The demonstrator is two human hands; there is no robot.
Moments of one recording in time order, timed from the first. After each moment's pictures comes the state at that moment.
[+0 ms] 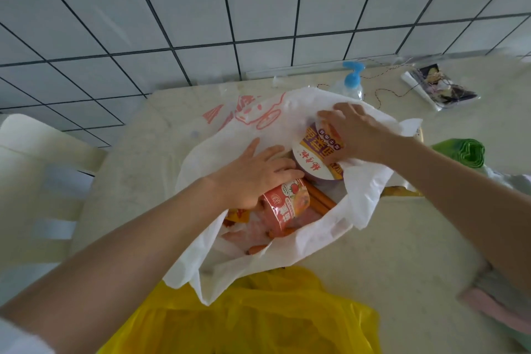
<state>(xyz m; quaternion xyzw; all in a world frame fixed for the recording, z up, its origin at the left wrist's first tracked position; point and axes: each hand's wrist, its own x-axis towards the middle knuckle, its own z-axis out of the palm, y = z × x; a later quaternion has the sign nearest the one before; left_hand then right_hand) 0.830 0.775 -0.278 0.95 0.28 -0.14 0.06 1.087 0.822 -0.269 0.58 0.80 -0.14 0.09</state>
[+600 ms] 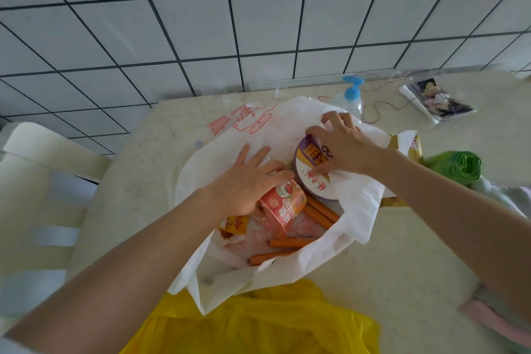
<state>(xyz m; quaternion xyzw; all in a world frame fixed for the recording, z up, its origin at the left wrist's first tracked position) 0.823 0.774 -0.276 0.92 0.36 -0.15 0.08 1.061 0.817 -0.261 0.56 0.81 -0.12 0.09</state>
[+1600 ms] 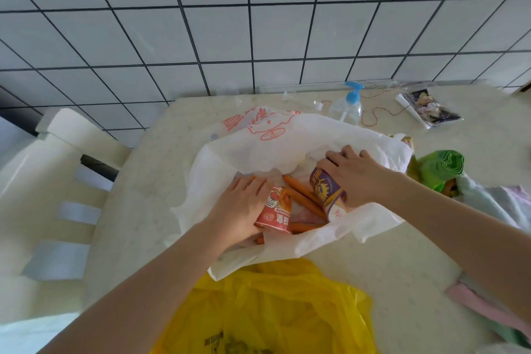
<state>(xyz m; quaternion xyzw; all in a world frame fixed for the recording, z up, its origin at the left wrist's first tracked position) 0.793 0.685 -0.277 0.89 0.45 0.02 0.04 1.057 0.743 -0.241 0.46 0.85 0.00 0.26</state>
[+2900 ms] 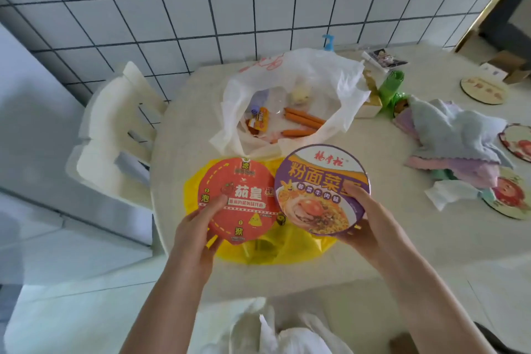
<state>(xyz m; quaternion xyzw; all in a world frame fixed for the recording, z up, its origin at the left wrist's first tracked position) 0.706 0.333 -0.189 0.12 0.65 0.43 0.62 0.966 0.325 -0.177 0.60 0.09 -0.64 -0.47</state>
